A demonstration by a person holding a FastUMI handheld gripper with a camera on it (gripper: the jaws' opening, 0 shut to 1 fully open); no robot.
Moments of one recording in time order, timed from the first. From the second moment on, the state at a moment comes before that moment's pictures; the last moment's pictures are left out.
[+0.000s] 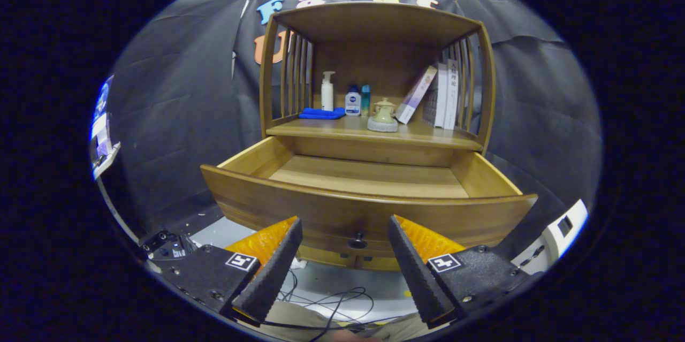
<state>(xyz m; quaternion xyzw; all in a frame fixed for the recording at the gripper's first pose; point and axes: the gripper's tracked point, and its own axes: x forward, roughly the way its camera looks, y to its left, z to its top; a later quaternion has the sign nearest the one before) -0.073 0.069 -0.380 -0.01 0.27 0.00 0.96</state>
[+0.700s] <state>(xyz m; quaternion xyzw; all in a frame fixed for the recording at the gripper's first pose) -0.060 0.066 -0.413 -0.01 0.27 -0.04 0.96</state>
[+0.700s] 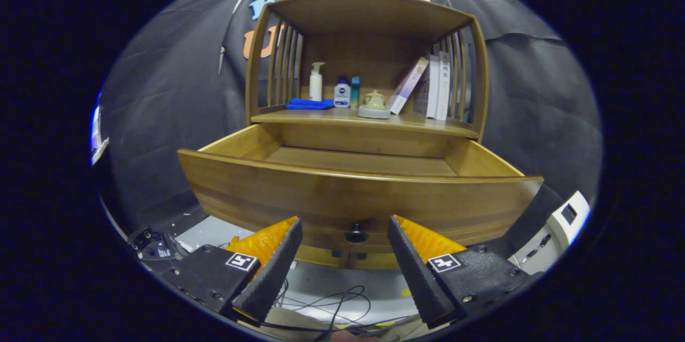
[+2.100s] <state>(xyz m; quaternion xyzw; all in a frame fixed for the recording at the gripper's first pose) 0.064 0.045 -0.429 0.03 0.27 -0.06 0.96</state>
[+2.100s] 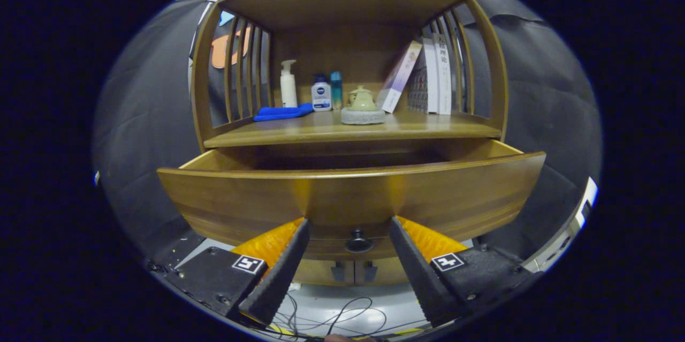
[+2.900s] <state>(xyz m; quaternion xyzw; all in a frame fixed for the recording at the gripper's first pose) 0.147 0.031 -0.445 -0.01 0.29 -0.06 0.96</state>
